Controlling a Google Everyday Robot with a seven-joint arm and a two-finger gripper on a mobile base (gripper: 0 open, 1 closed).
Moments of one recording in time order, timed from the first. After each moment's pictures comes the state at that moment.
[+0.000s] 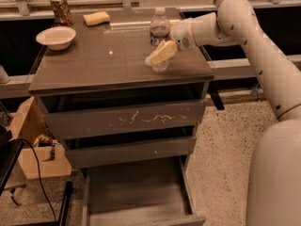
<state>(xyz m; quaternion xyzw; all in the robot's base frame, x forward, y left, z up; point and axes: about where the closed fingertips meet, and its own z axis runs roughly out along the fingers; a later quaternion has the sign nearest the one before) 0.749 -0.025 0.889 -0.52 0.65 0.29 0.47</state>
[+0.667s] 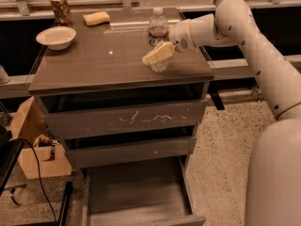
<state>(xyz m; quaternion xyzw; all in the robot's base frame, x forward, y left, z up) 0.749 -0.021 0.884 -0.52 0.65 0.29 0.46</state>
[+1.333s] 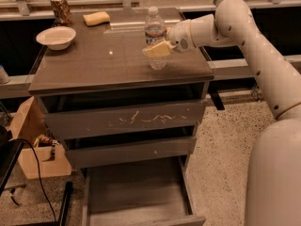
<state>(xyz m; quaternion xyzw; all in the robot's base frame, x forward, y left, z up) 0.749 -0.021 0.884 -0.52 0.65 0.29 0.46</state>
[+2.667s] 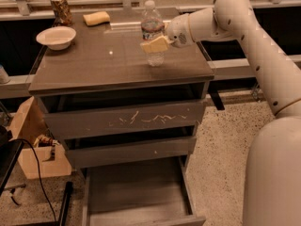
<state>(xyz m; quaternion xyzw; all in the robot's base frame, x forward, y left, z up) 0.744 -0.012 0.904 -0.53 0.65 0.29 0.46</state>
